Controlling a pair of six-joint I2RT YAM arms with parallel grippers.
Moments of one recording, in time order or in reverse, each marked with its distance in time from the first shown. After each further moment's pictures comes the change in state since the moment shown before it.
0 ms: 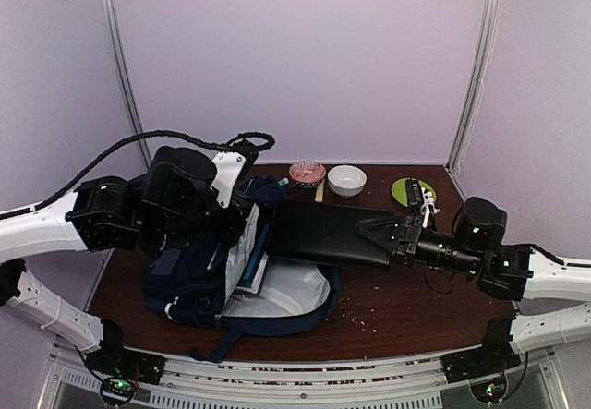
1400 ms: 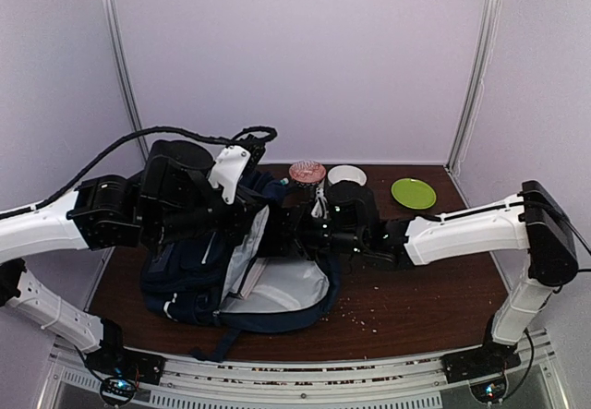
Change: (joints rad) left arm 0.012 0.002 0.000 0.087 0.143 0.010; right arm 0.093 0.829 0.535 0.117 0.047 0.285
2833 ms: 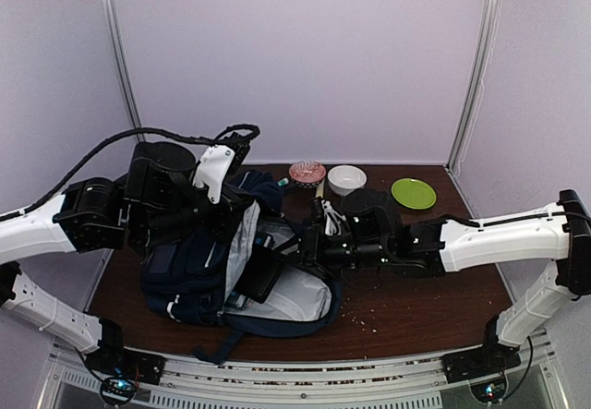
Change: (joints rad) left arm -0.002 -0.066 -0.034 -0.015 -0.050 0.022; right arm 0.066 -0.183 -0.077 -0.262 -0.078 -0.217
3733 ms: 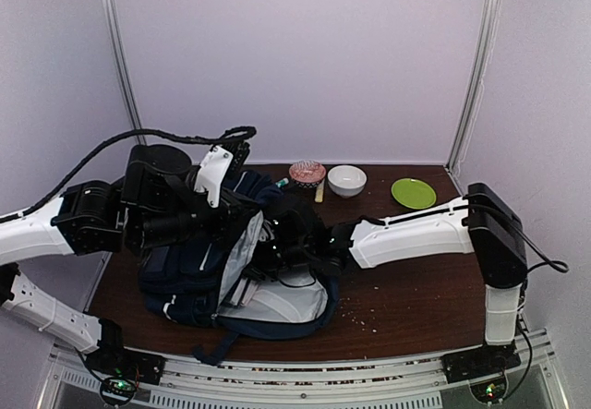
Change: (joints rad) left arm -0.007 -0.016 -0.023 0.022 0.121 -0.102; right arm 0.013 0.476 0.410 0.041 -0.140 0.027
